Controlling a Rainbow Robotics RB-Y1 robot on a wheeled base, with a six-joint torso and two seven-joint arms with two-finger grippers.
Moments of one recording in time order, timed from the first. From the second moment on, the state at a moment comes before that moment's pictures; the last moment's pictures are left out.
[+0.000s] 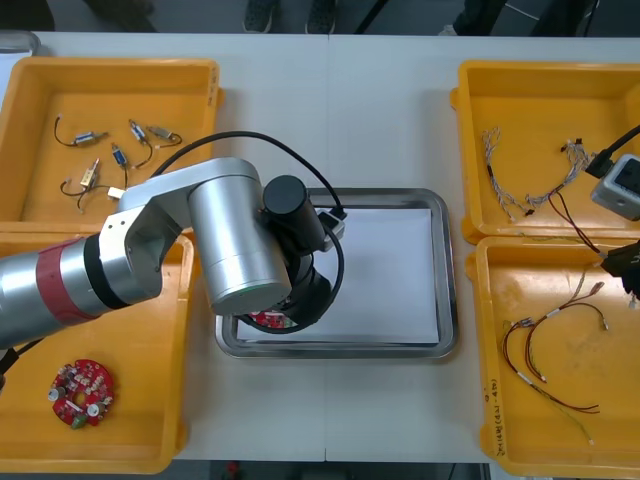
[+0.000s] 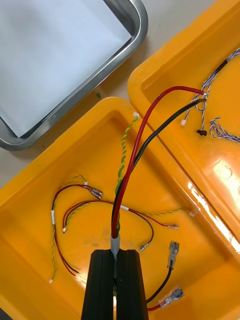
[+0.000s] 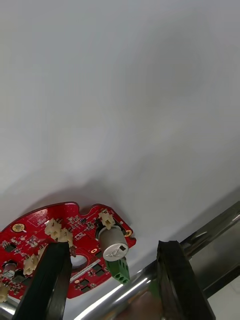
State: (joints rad) right arm -0.18 -0.84 -0.34 -2.43 -1.10 1.92 1.86; left arm -0.85 0.61 -0.96 -1.90 0.73 1.46 -0.93
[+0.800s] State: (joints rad) right arm -0.42 -0.84 -0.13 -2.43 -1.15 1.92 1.86; left arm -0.85 0.67 -0.50 -2.06 0.87 1.91 -0.93
